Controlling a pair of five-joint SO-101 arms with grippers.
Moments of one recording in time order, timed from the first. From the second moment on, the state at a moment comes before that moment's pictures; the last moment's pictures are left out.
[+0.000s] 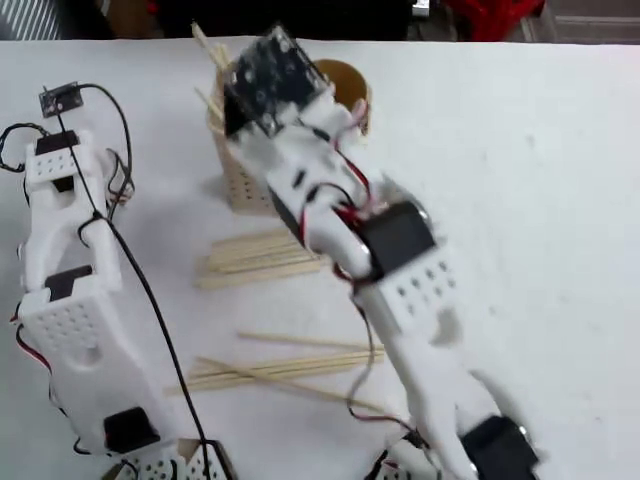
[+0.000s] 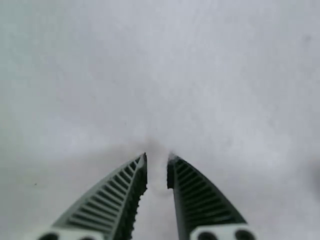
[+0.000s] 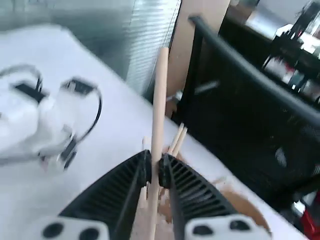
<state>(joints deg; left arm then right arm) -25.7 35.7 -17.1 66.9 7.5 -36.0 -17.8 -5.0 43.7 18.1</state>
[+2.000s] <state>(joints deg) -25.7 35.7 -17.1 66.9 7.5 -60.7 -25.0 31.2 81.7 36.7</state>
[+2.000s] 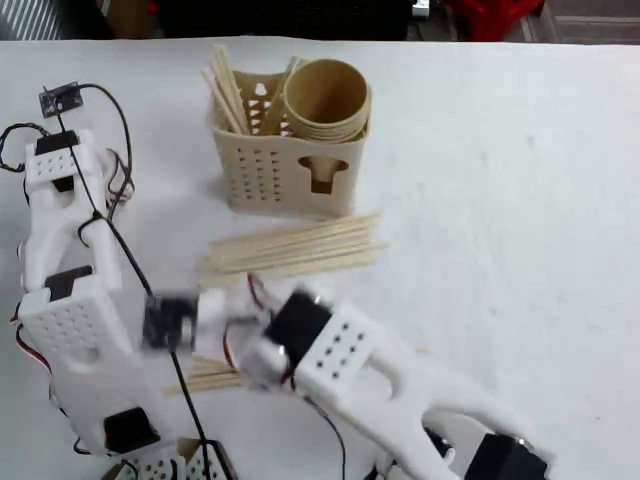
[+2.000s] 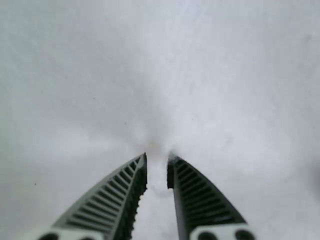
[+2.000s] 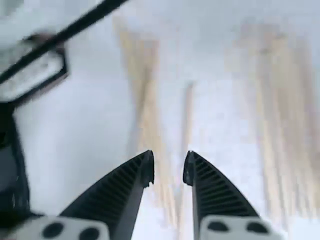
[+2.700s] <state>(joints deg) -25.7 35.7 -17.1 66.9 7.5 -61.5 -25.8 55.6 66.7 43.4</state>
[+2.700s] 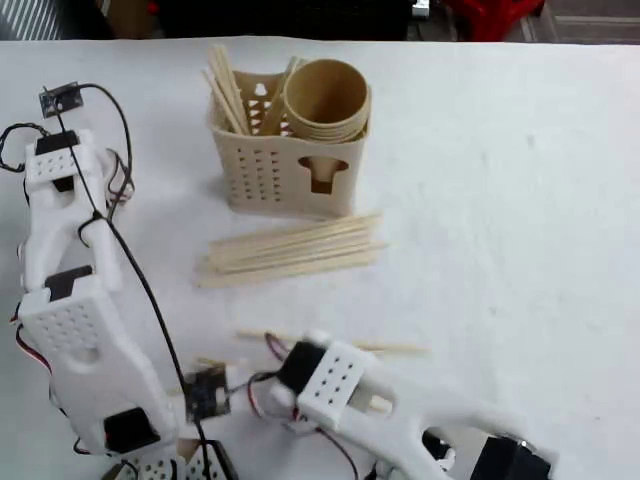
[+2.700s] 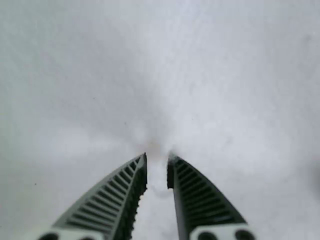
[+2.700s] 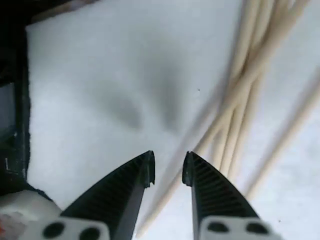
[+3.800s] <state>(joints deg) -25.7 35.7 -17.1 67.0 7.4 -34.9 -3.0 28.6 59.3 40.8</state>
